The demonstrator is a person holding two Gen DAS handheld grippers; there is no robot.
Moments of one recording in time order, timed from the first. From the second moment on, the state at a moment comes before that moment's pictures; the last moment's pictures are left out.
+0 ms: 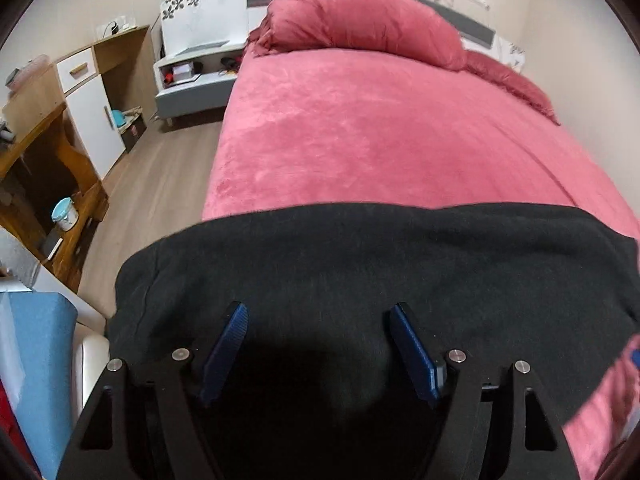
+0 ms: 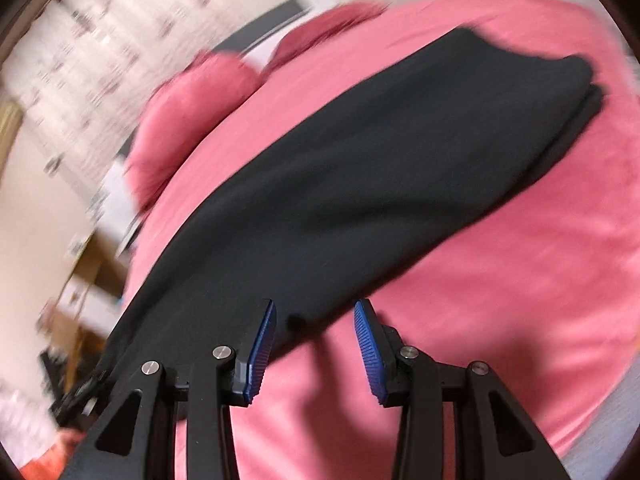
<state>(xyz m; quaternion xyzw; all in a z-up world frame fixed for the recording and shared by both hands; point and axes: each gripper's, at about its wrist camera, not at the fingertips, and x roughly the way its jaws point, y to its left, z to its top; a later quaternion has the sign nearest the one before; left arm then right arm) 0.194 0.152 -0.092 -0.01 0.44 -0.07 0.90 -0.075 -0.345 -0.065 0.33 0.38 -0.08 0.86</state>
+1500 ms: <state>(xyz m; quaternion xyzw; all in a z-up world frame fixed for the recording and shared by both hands) 0.152 0.198 -0.110 0.00 0.42 -0.08 0.91 0.071 -0.108 -0.086 0.08 0.52 0.34 0.78</state>
